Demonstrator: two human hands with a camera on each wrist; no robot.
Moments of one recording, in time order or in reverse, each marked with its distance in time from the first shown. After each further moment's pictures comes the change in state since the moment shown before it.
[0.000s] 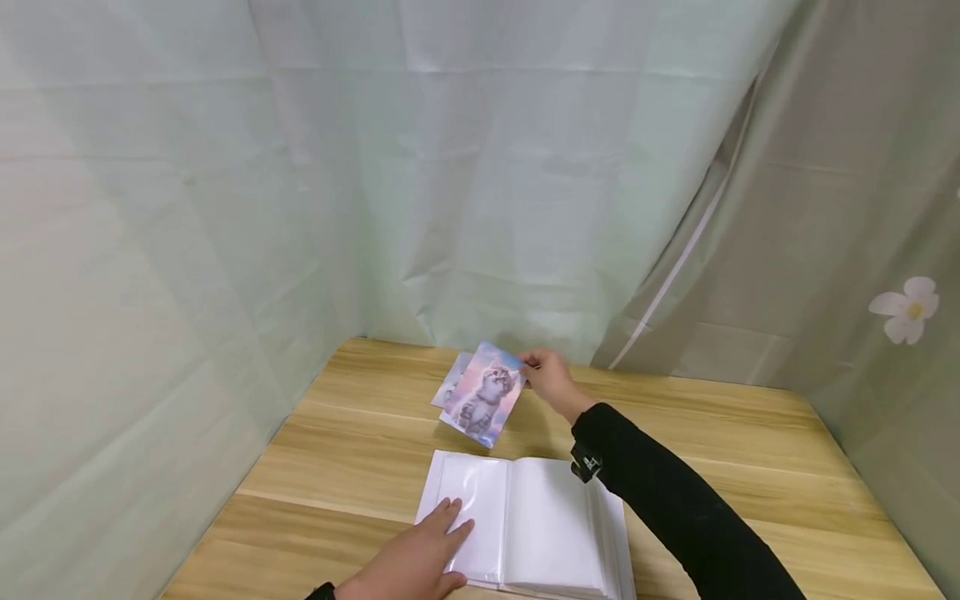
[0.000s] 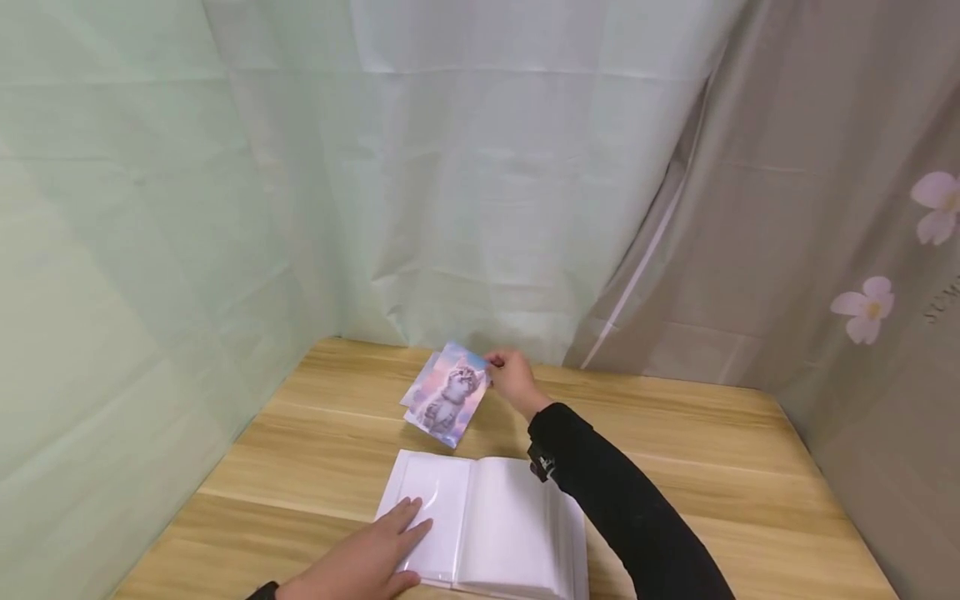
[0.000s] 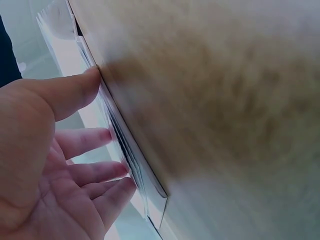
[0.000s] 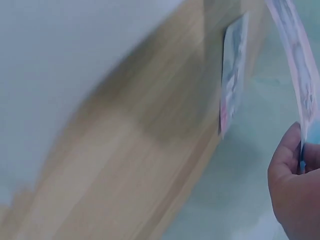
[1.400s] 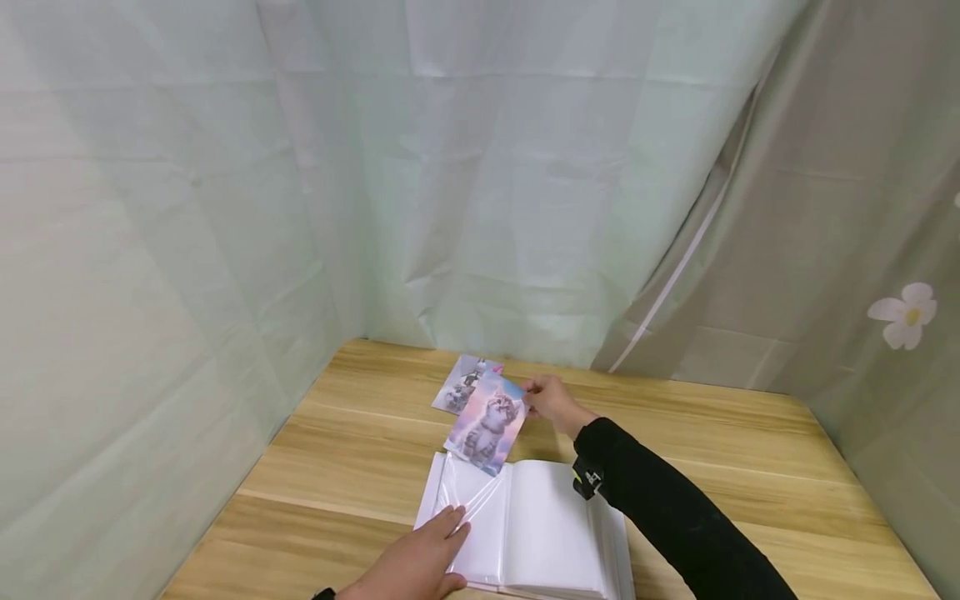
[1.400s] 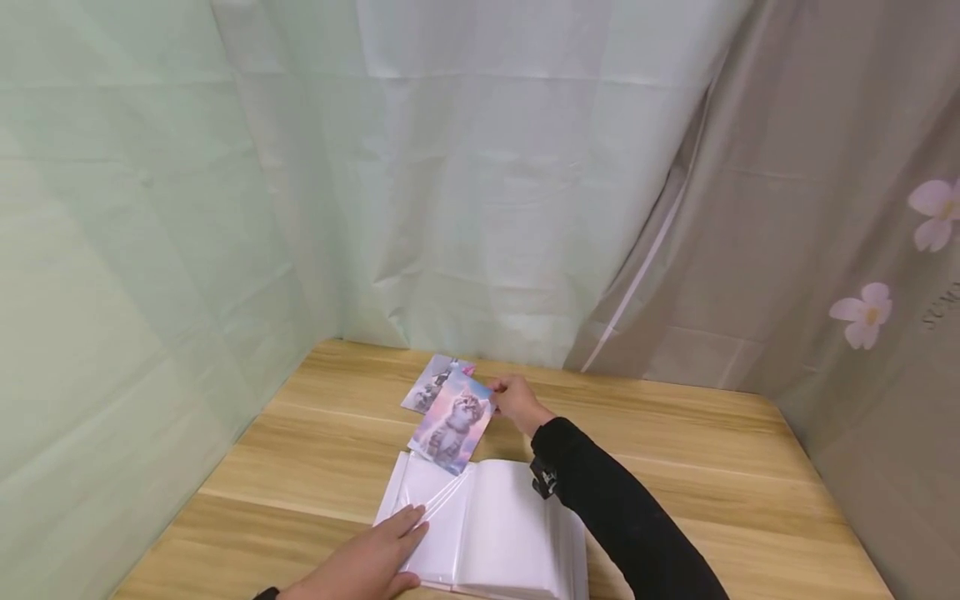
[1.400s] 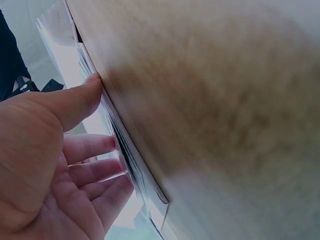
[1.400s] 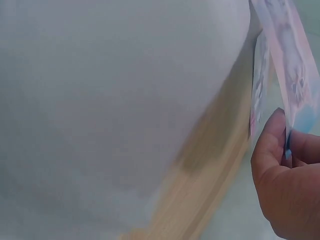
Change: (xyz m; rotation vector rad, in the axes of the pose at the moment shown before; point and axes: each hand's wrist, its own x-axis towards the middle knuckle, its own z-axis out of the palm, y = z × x) left_hand 0.003 0.003 0.004 0.050 0.012 -0.001; right_hand -0.011 0.037 0.004 0.099 -0.094 0.240
